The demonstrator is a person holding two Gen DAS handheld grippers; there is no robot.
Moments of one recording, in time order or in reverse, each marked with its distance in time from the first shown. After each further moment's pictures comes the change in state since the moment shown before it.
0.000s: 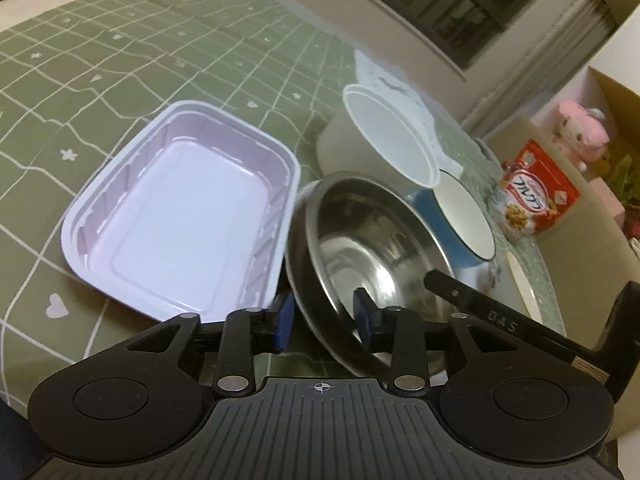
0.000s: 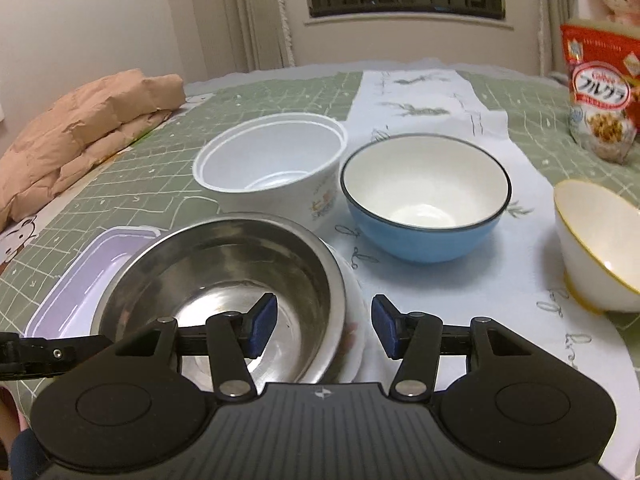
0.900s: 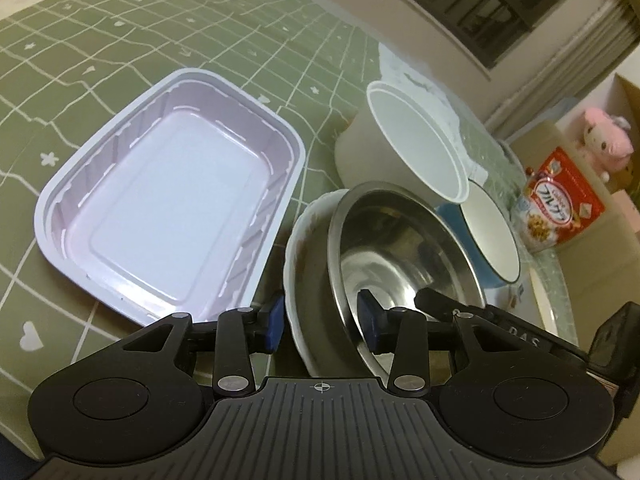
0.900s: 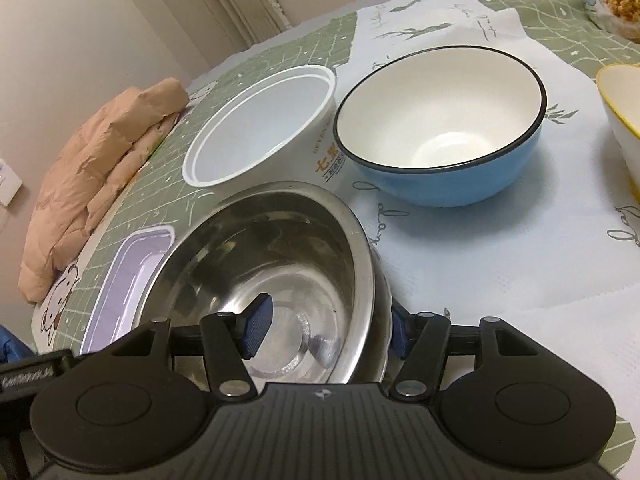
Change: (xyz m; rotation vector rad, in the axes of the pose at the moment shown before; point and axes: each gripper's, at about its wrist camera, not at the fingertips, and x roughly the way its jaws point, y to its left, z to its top) left arm 0.030 -0.004 0.018 -0.035 0.027 0.058; right arm 0.041 -0.034 0.003 0.243 0.142 0.204
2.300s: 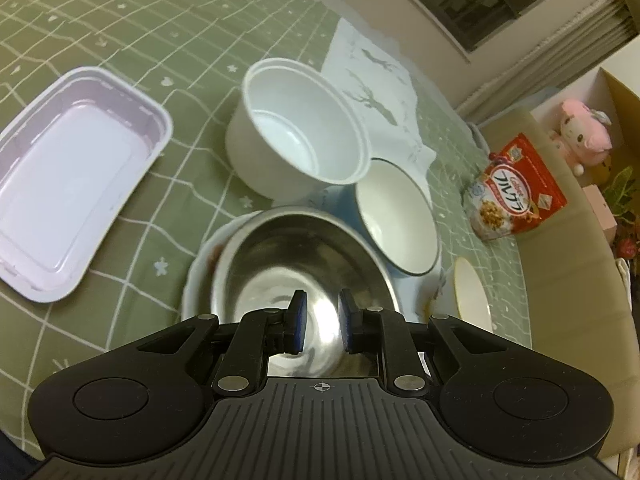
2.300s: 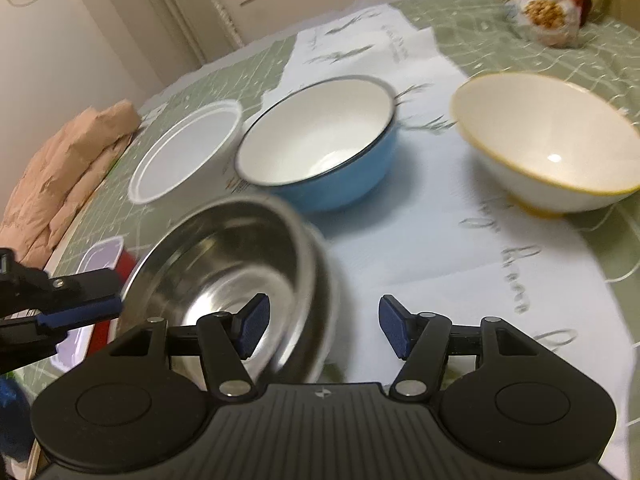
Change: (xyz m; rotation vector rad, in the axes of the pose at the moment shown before) left arm 0.000 -0.085 0.013 -0.039 0.085 -0.083; right arm -0.060 -0.049 -0.012 0.046 -0.065 -0.156
